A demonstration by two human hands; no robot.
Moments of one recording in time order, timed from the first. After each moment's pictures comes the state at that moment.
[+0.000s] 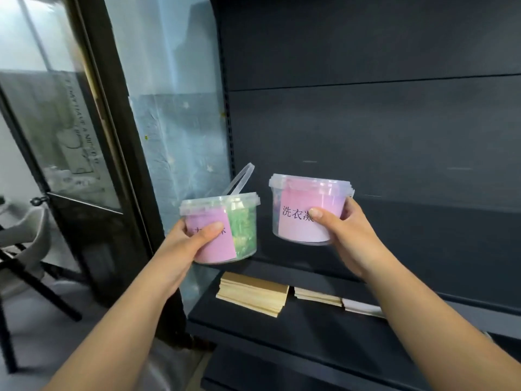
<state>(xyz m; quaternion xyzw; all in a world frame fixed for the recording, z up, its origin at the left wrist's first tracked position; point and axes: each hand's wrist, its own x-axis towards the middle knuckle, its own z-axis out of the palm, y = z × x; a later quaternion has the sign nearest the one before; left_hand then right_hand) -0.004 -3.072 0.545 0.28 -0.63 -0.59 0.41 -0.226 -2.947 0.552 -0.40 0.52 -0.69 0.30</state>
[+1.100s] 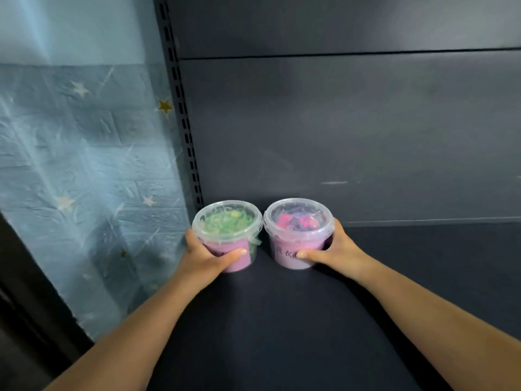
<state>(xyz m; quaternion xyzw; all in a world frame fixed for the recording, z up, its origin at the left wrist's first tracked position) -0.179 -3.391 0.482 0.35 -0.77 -0.46 0.26 -0.351 -3.202 0.486 -0.36 0.73 -0.54 0.20</state>
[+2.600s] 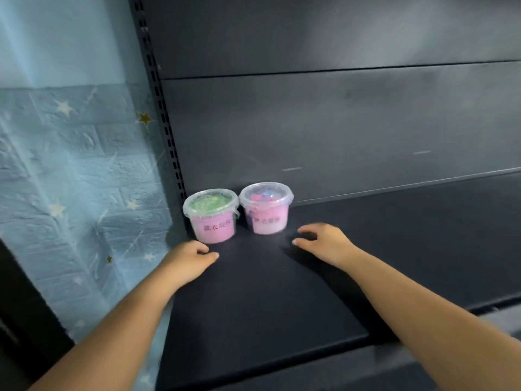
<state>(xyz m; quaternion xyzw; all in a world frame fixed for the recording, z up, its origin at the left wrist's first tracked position) -0.115 -3.349 0.519 0.31 -0.89 -0.32 0.08 -0.262 -3.136 0.511 -0.29 0.90 -0.33 0.06</state>
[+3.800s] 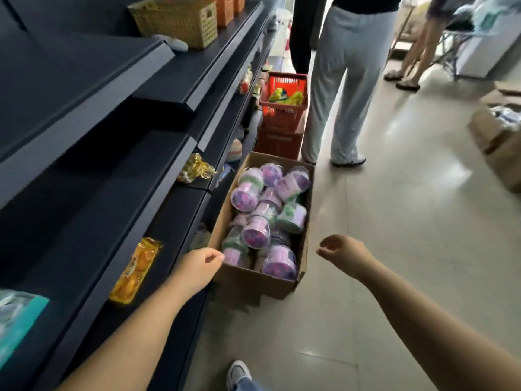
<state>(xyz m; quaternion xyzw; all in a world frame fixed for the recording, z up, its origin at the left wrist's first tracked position) -0.360 -2.589 0.294 -0.20 -0.89 -0.30 -0.29 -0.201 -2.365 0.326 0.40 0.86 -0.31 0.11</state>
